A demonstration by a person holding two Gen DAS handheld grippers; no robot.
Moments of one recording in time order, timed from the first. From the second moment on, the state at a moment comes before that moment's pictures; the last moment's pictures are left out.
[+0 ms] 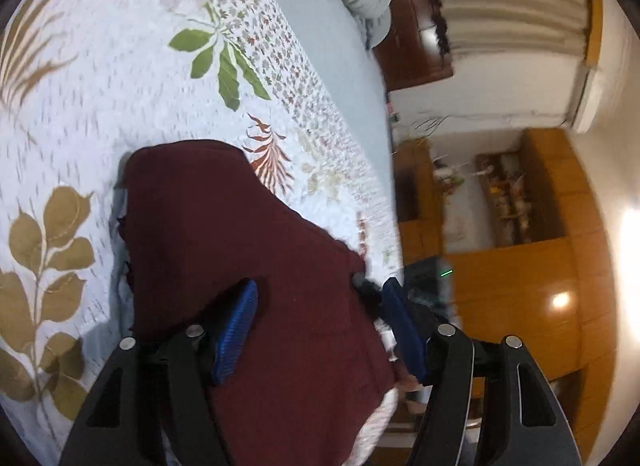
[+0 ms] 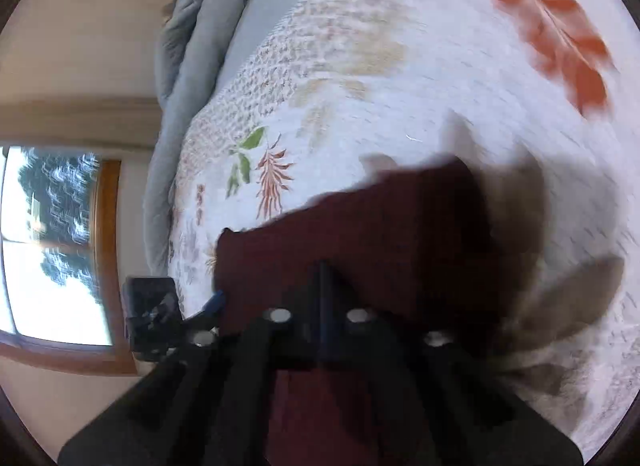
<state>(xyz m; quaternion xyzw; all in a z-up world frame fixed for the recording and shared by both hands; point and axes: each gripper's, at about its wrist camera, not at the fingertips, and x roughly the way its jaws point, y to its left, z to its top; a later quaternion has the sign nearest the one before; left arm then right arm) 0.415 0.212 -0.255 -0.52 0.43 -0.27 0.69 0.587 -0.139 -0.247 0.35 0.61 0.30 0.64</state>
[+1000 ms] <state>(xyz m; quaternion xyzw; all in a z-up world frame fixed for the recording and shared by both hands) 0.293 0.177 -0.256 -0.56 0.41 -0.31 0.65 0.460 -0.211 -0.202 0.33 0.58 0.32 0.67</state>
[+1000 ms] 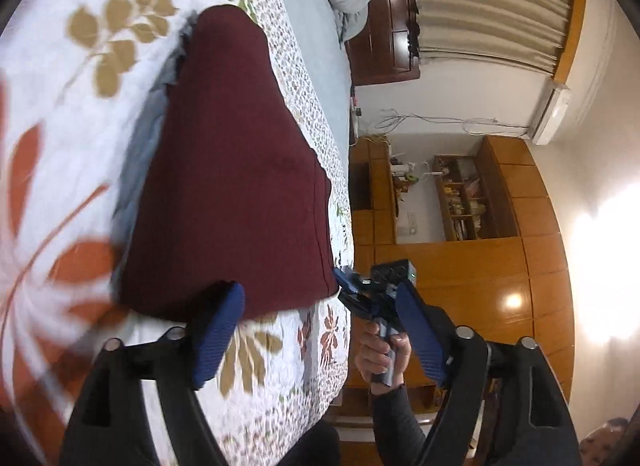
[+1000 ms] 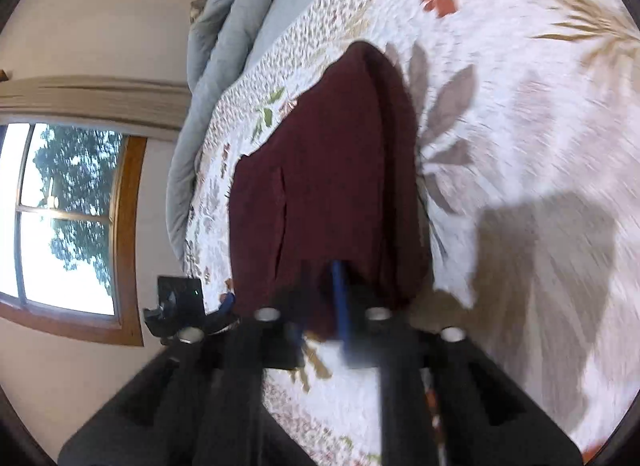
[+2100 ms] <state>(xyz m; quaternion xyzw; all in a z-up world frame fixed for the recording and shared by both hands) -0.059 0.038 0.026 -0.11 0.30 0.02 0.95 0.016 -0.162 0.040 0.02 0.32 0.16 0.93</state>
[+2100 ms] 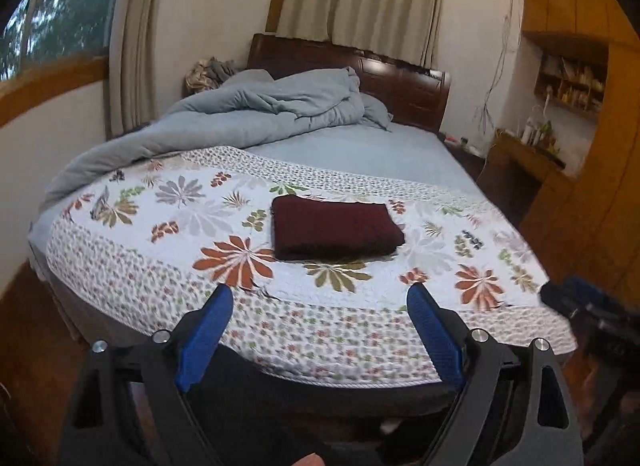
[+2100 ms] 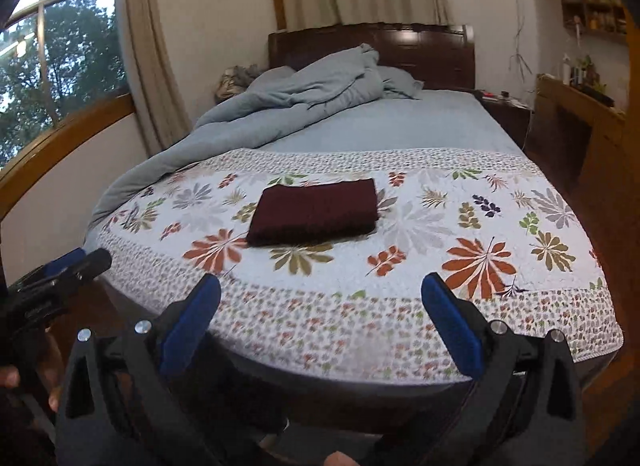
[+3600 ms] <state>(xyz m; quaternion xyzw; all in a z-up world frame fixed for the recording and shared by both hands) -0.046 0.029 0.025 -0.08 0.30 0.05 0.95 0.038 -0.119 0.015 -0.02 0.35 0.19 0.92</state>
